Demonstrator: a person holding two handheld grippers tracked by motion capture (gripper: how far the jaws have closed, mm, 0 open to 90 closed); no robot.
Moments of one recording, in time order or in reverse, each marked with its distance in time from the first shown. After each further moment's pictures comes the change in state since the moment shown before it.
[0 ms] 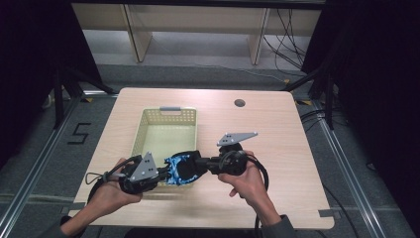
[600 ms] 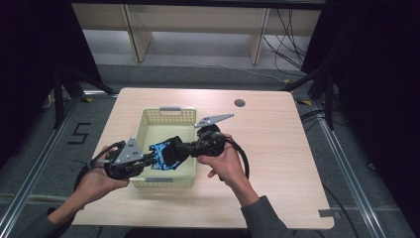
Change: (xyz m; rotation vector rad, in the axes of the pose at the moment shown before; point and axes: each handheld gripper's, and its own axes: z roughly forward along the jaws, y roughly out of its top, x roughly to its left) left arm 0.043 -0.009 -0.018 0.013 0.094 -0.059; right arm 0.000 0.050 0.043 0.008 0.042 0.007
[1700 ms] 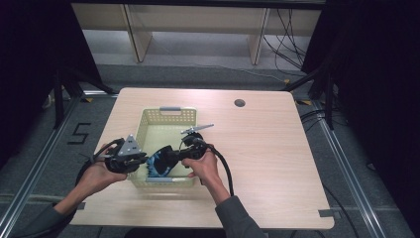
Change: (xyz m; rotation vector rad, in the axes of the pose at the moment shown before) left arm 0.024 -0.025 0.036 0.122 0.000 -0.035; right arm -0.040 -0.032 0.086 0.063 -0.042 0.193
